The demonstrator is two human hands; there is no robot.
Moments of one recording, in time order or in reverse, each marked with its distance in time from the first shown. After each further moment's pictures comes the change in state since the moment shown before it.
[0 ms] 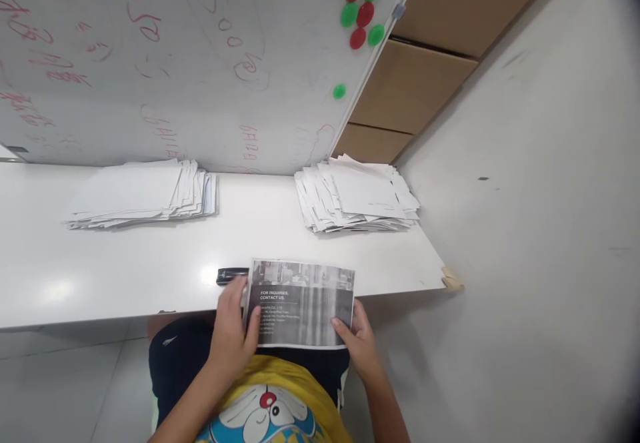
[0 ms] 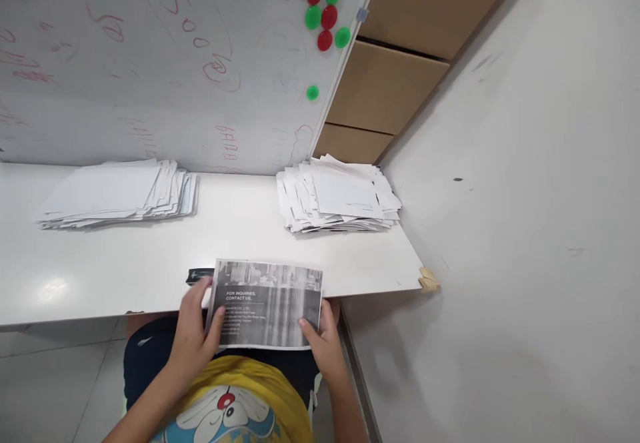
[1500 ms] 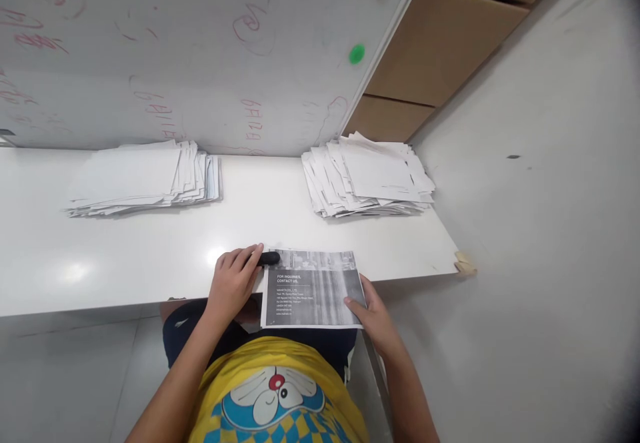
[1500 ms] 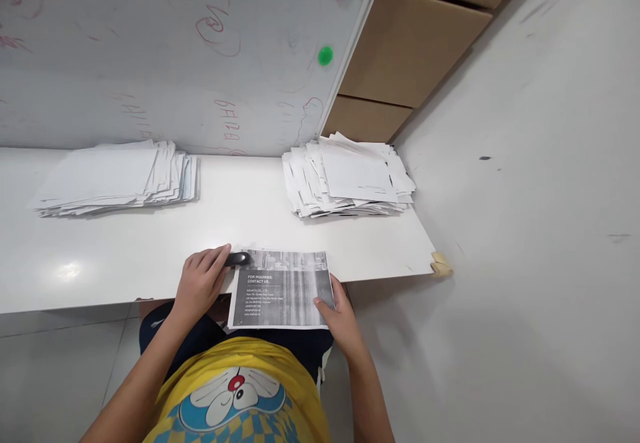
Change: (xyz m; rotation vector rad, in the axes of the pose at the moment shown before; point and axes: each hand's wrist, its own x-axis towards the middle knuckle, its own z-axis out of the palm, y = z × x) left_hand 0.042 -0.045 -0.002 0.424 -0.126 0.299; right_hand 0.014 -0.020 -0.012 -0.193 -0.047 0.182
